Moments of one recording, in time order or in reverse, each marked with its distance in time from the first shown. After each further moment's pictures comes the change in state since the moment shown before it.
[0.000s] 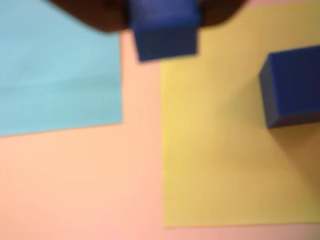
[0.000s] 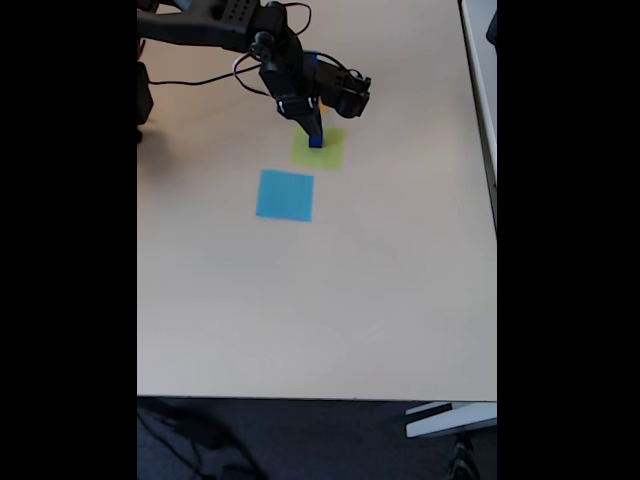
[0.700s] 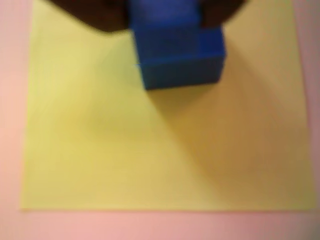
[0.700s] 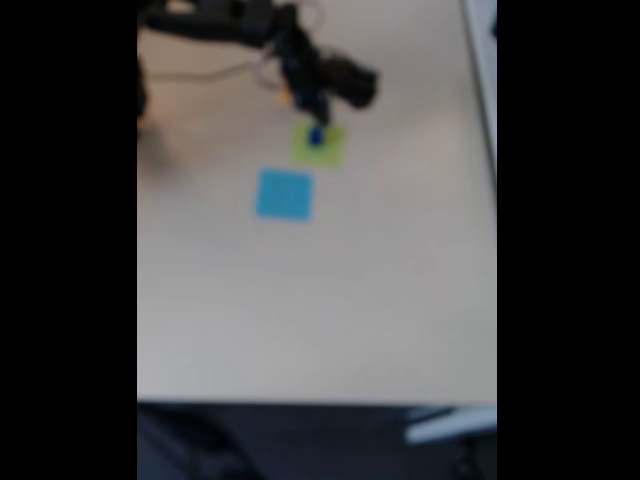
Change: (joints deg) arm -5.6 -6.3 3.9 -8.5 3.7
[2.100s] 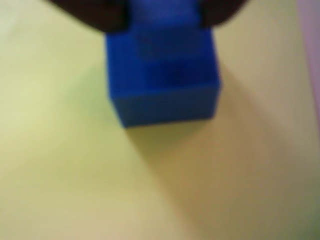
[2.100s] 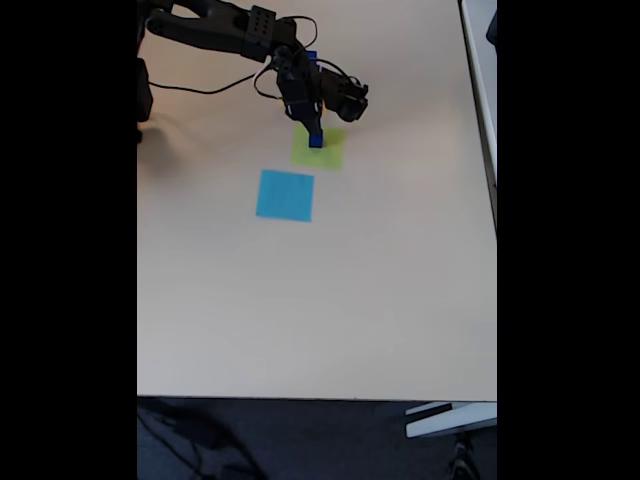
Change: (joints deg) arm -1.0 0.0 5.7 -2.7 1.1
